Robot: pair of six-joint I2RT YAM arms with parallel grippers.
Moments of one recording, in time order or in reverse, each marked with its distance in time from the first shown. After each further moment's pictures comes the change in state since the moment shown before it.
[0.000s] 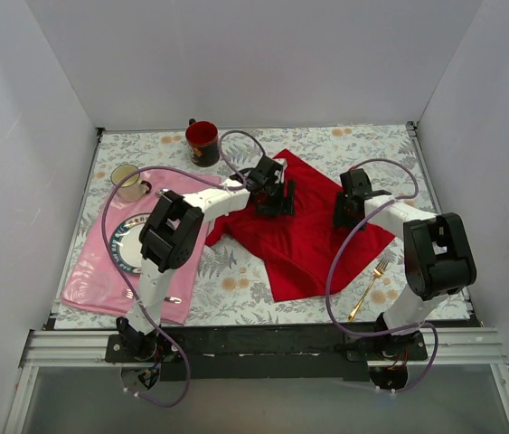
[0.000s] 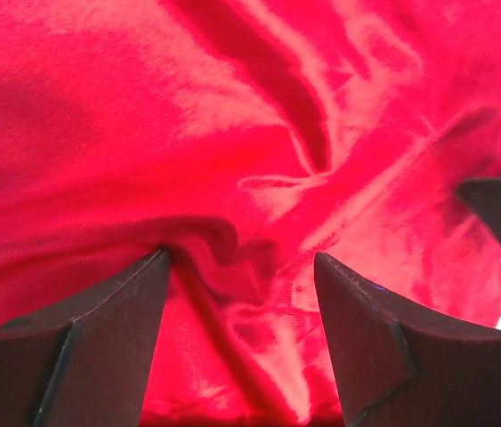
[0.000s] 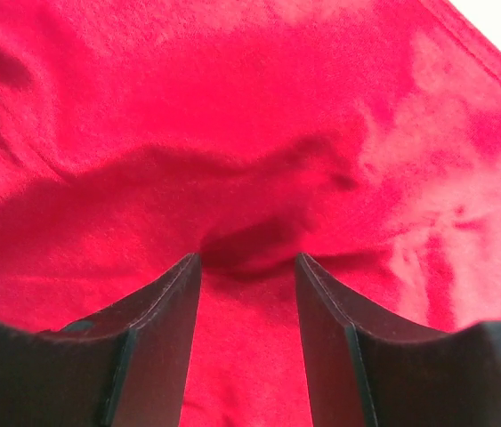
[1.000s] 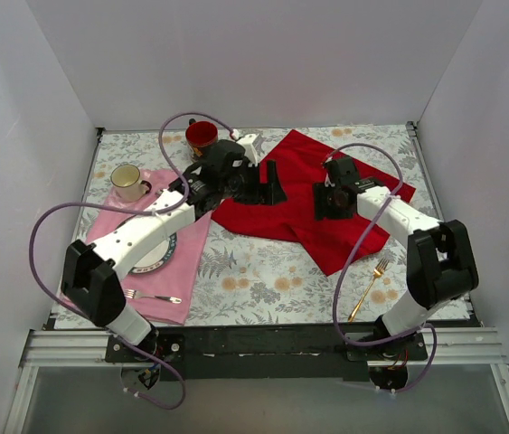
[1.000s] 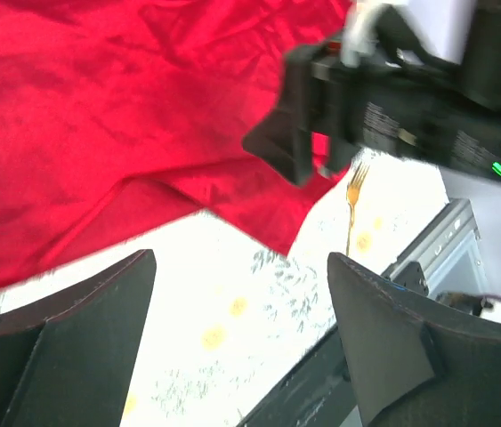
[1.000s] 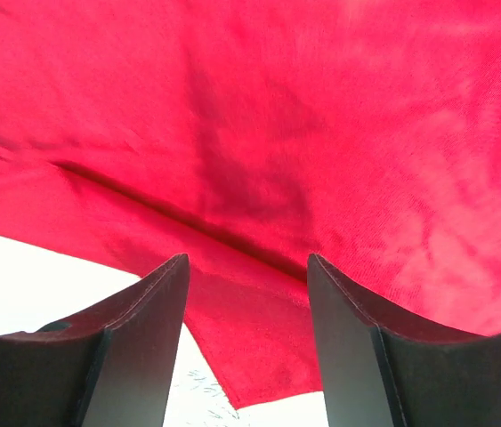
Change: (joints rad) left arm 0.007 -0.554 -0.177 -0.059 0.085 -0.010; right arm 0.121 -0.079 0.175 -0.142 -0.134 -0.105
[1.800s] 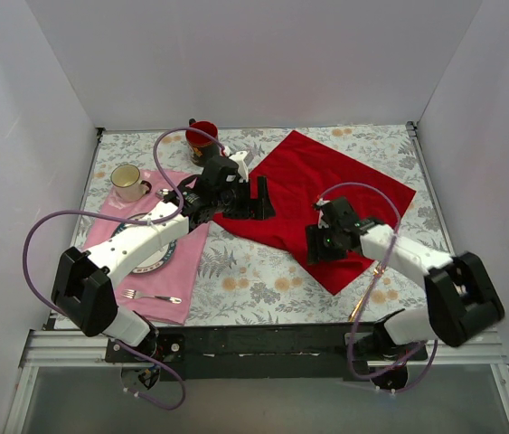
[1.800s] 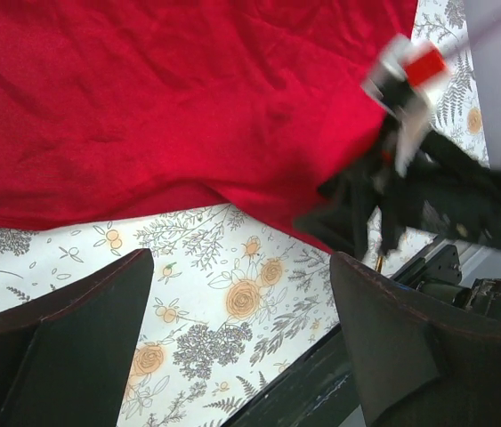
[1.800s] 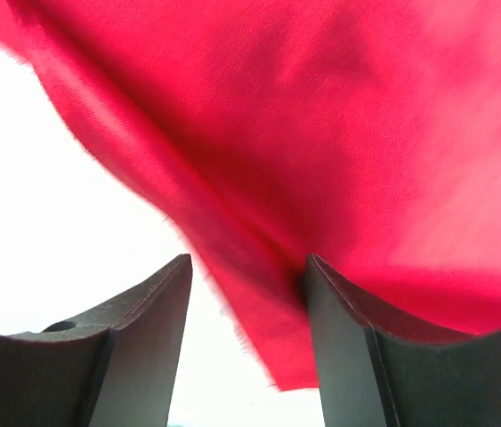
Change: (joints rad) left arm 0.012 -0.139 -0.215 0.000 -0.033 -0.013; right arm 0.118 -0.125 -0.314 0.045 -0.127 0.034
